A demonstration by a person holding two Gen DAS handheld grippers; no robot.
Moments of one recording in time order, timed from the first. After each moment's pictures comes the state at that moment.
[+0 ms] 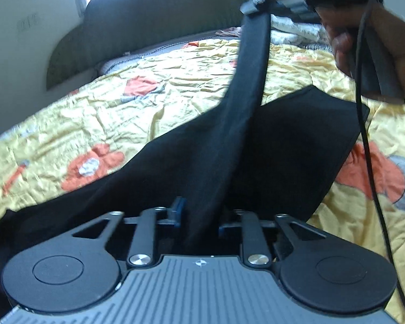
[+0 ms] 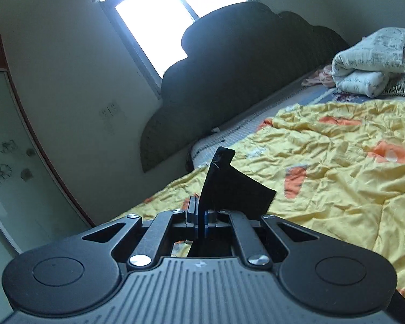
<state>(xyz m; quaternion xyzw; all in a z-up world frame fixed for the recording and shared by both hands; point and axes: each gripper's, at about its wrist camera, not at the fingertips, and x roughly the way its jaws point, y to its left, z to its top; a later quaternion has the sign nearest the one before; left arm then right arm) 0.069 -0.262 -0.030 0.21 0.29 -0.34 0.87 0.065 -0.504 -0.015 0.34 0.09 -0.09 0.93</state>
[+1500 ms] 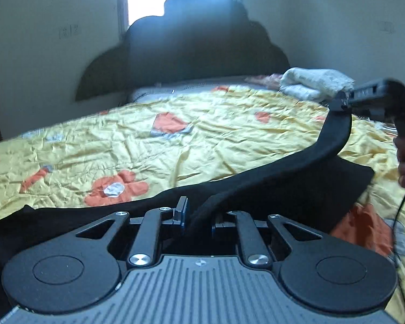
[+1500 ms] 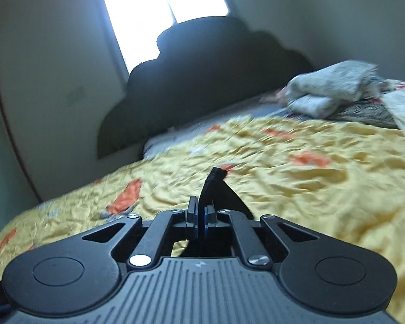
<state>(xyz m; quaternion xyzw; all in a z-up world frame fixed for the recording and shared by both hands) 0.063 -0.249 0.001 0.11 0.24 -0.30 0.92 0.002 -0.493 -0.027 0.25 0.13 -0.16 0.95</state>
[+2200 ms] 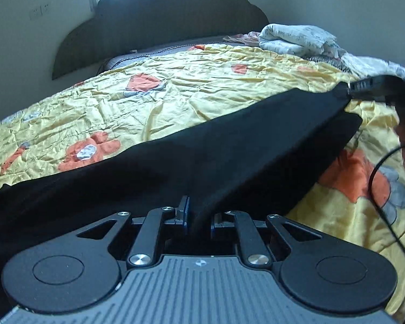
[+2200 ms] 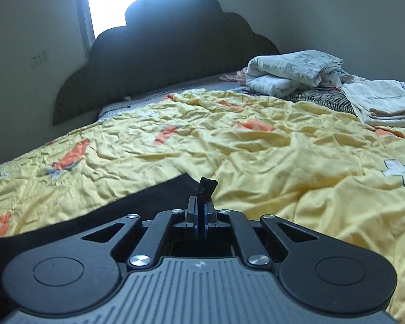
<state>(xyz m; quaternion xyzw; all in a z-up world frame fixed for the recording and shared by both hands) 0.045 -0.258 -0.031 0.17 0.29 -0.34 0.88 -0.027 -0.492 -0.075 0.21 0.20 -0.26 0.92</state>
